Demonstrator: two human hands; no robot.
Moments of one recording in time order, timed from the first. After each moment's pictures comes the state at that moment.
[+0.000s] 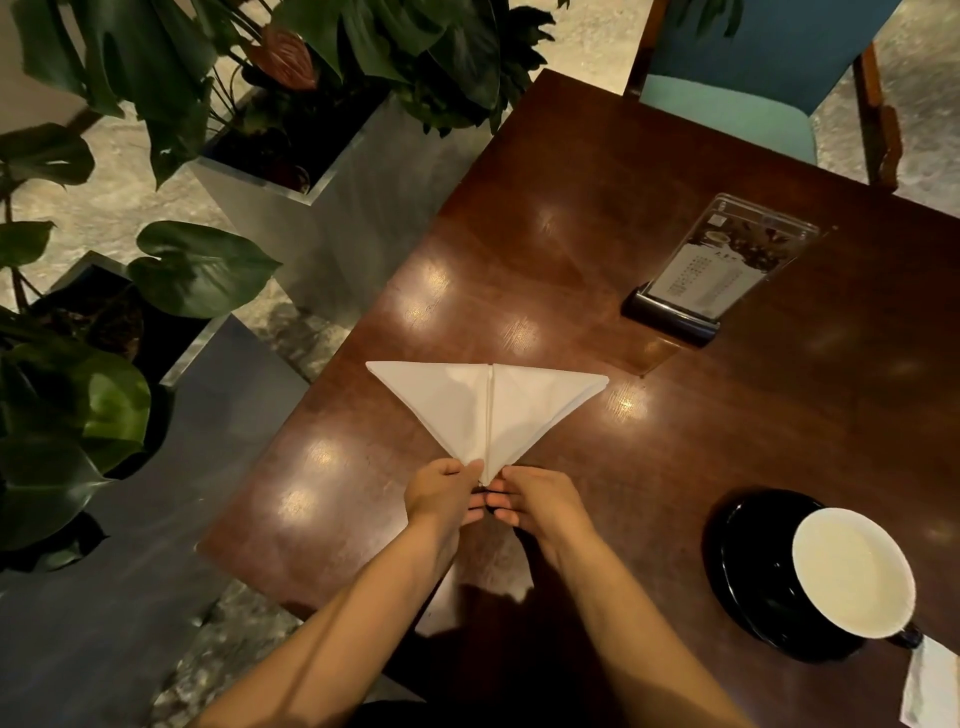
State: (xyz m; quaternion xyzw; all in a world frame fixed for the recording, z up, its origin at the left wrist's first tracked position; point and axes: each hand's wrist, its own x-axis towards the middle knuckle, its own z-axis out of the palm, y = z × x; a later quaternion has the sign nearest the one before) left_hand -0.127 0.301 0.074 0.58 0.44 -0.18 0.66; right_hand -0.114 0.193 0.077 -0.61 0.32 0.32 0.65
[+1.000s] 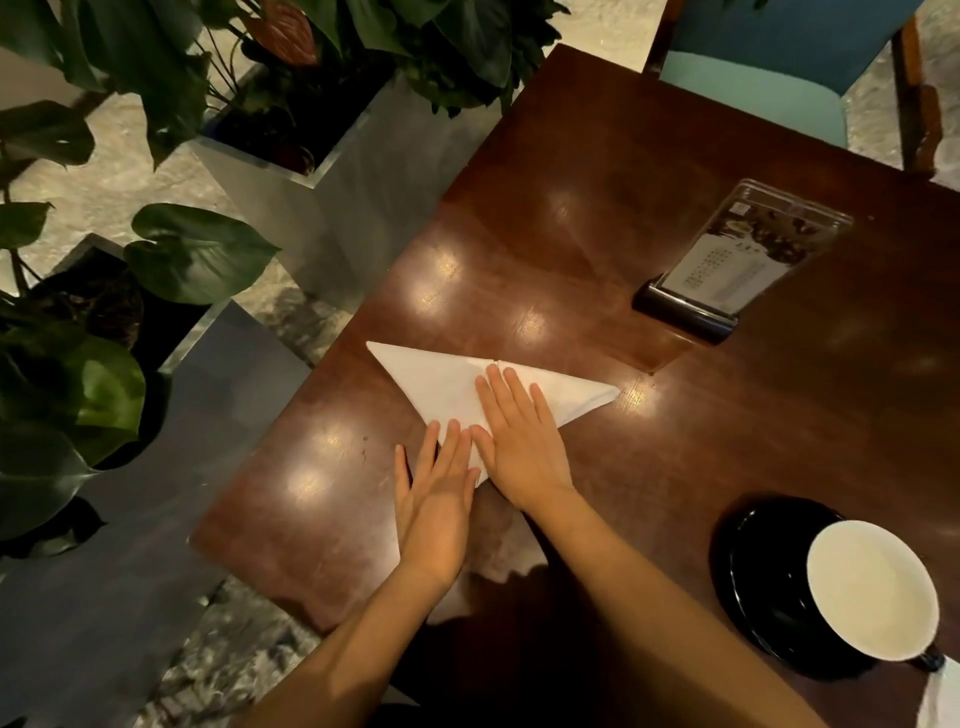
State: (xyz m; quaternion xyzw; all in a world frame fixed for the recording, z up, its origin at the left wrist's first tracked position) left_hand -0.150 0.303 0.020 0.98 0.09 0.01 0.19; right_hand -0.068 0.197 0.017 -0.96 -0.23 0.10 0.10
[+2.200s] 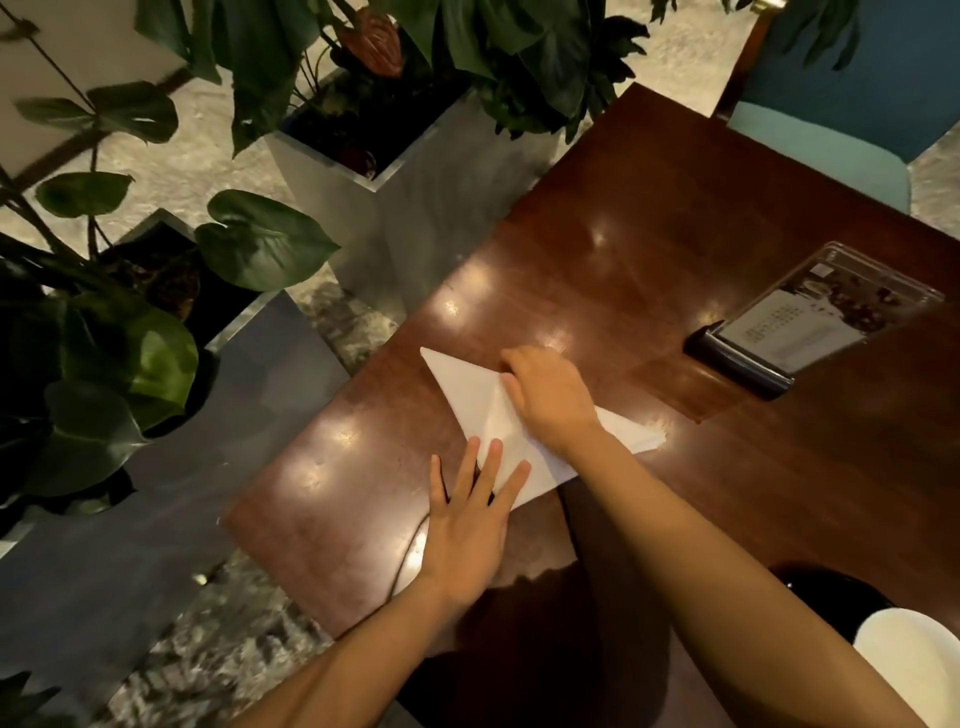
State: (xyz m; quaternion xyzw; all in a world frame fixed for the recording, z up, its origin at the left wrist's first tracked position) left_hand -0.153 0.308 0.026 1.00 -0.01 0.00 0.06; right_hand 0.015 0.230 0.053 -0.94 -0.29 0.09 0.14
